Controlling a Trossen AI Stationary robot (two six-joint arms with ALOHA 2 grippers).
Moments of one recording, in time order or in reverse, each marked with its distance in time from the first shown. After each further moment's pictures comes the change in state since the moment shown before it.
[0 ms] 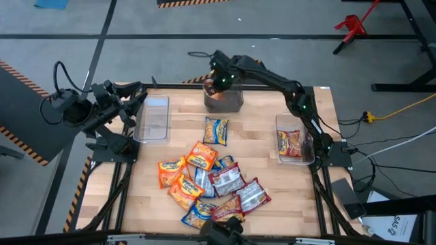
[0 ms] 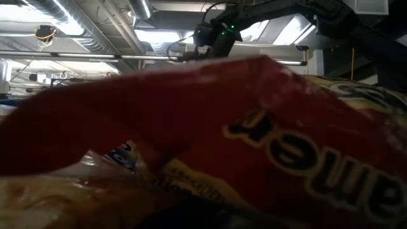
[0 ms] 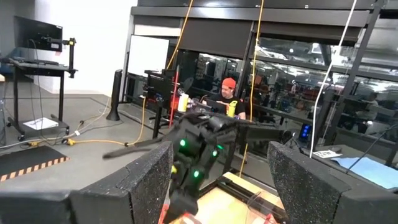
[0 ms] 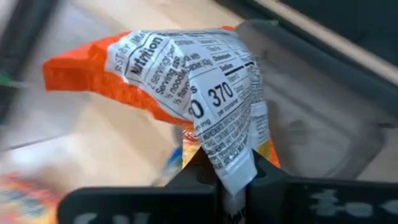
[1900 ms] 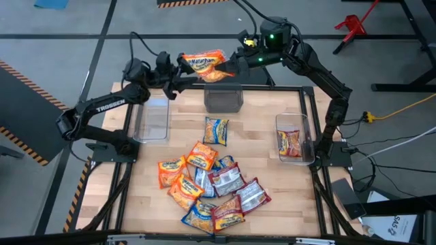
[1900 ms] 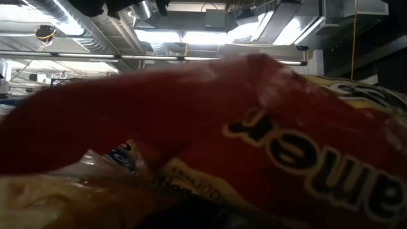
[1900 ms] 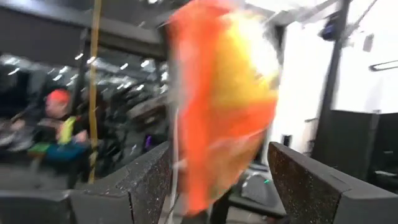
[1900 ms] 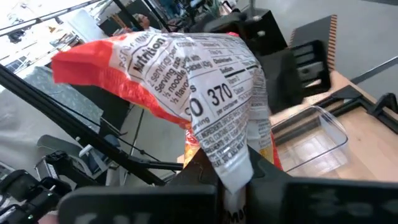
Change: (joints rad) left arm 1.277 0.640 -0.001 0.722 1.951 -0.807; right arm 0.076 -0.491 -0.028 0.391 -0.398 0.032
